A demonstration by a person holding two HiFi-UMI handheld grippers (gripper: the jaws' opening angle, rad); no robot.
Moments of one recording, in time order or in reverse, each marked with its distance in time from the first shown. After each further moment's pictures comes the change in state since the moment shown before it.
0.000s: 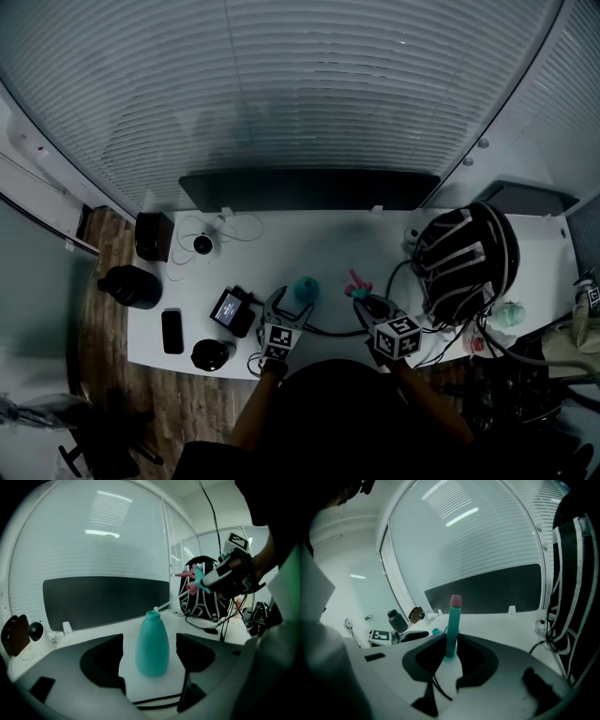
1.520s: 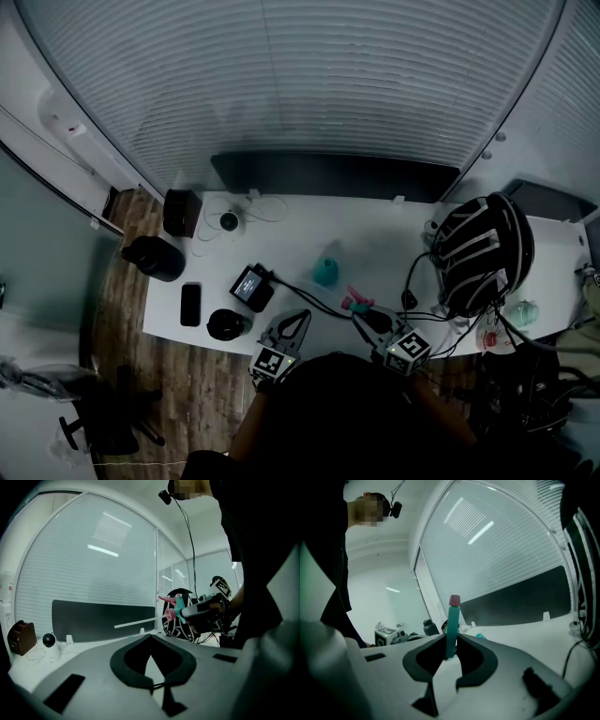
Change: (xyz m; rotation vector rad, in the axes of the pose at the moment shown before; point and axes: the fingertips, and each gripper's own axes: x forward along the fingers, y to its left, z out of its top) left arm -0.141 -0.052 0.043 -0.023 -0.256 -0.098; right arm -0.047 0.108 -0.014 -0.103 -0.259 0.374
